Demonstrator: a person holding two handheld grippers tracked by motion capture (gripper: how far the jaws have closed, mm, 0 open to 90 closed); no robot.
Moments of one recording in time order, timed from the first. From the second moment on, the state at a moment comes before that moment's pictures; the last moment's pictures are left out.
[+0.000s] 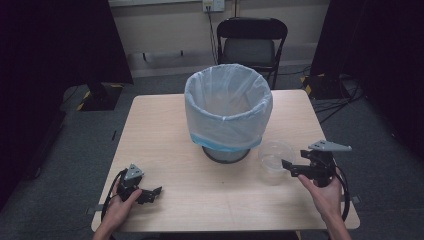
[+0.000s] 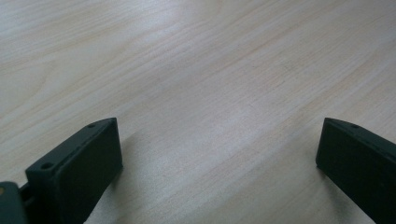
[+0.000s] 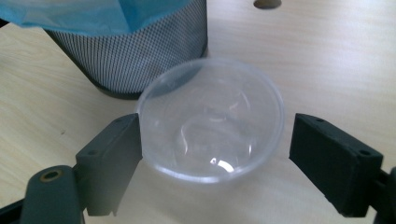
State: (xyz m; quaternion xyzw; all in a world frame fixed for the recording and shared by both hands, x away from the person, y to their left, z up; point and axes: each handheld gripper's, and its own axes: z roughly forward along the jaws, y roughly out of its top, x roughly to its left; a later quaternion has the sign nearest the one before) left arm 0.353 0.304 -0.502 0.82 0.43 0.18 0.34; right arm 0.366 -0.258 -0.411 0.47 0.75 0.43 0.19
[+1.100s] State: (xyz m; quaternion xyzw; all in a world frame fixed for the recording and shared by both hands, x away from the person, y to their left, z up) left arm 0.353 0.304 -0.502 0.82 0.42 0.18 0.34; right arm 0.413 -0.256 -0.454 0.48 0.75 0.42 0.14
